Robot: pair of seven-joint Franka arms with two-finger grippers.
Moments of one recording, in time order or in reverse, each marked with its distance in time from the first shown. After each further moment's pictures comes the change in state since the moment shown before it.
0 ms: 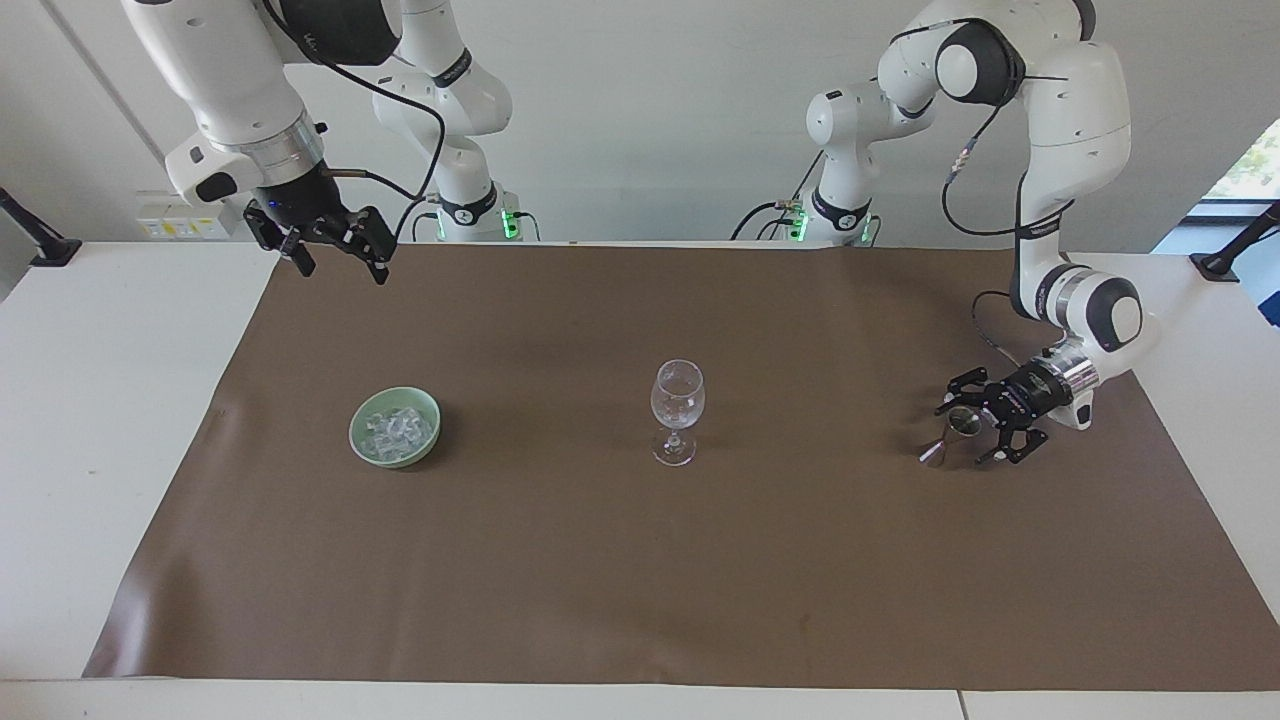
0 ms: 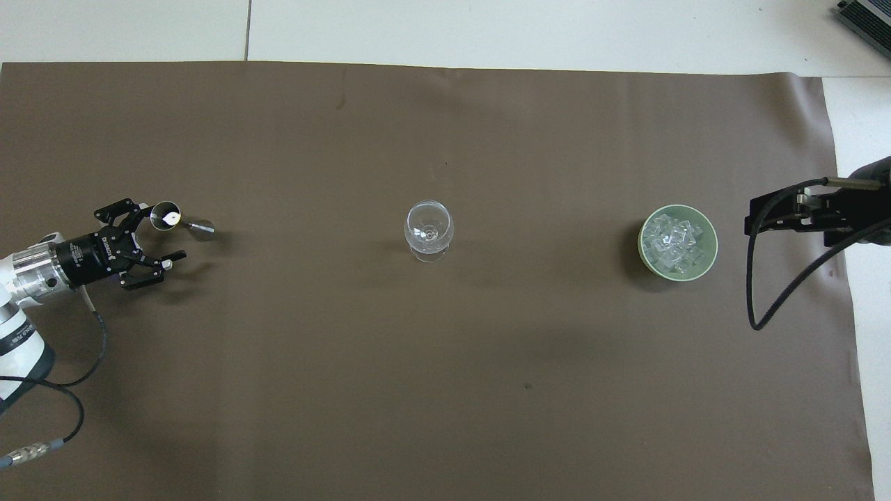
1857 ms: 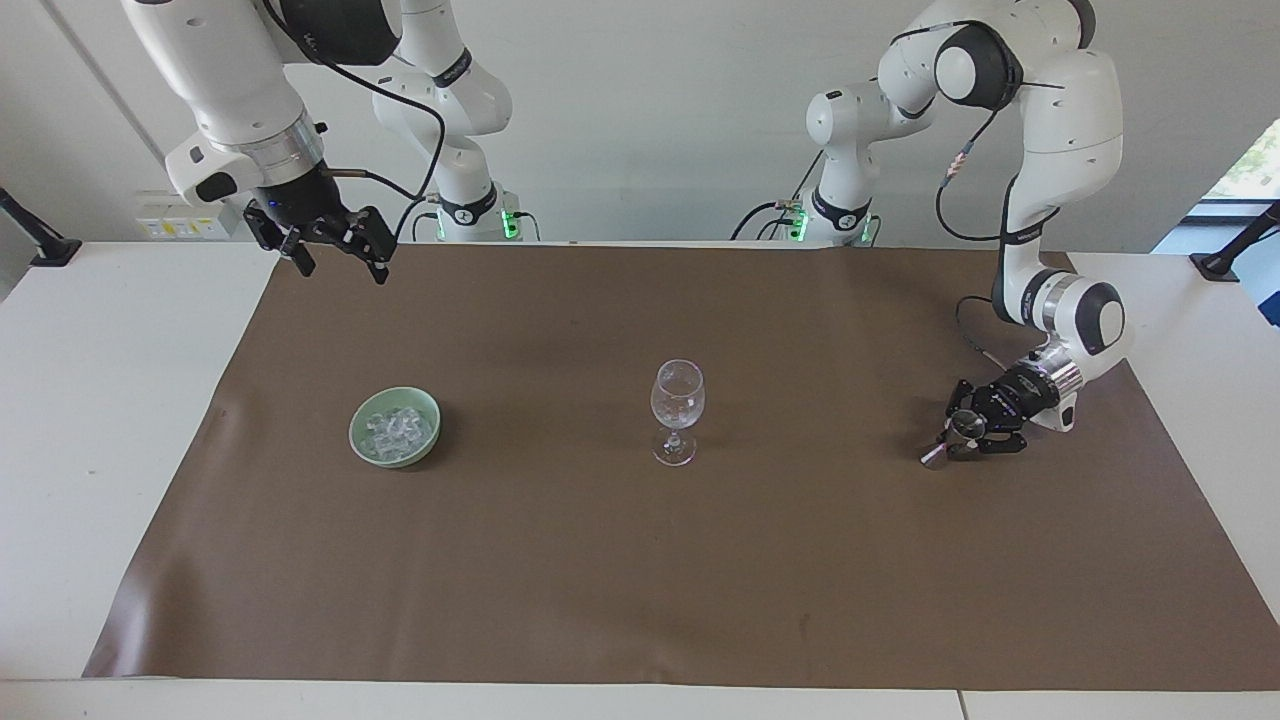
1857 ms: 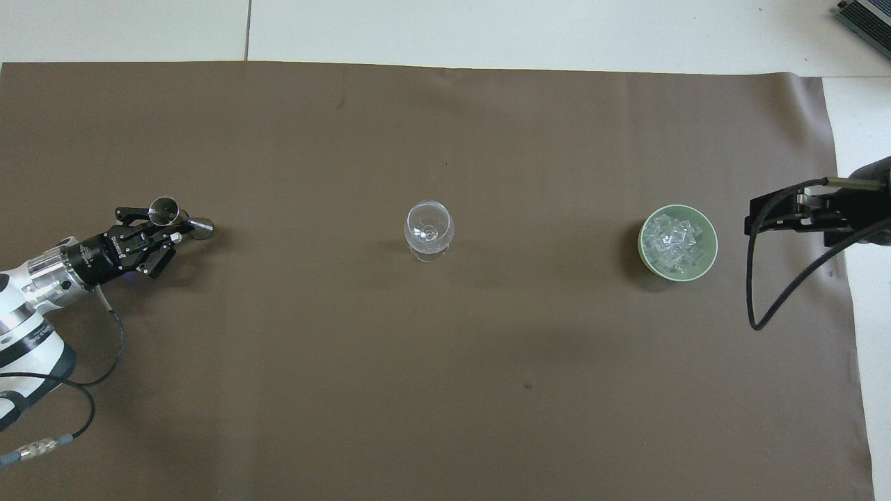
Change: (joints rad) left arm -0.001 0.012 -0.014 -0.036 -0.131 -0.032 0.030; right arm 0.000 0.000 0.000 0.000 0.000 0.000 0.000
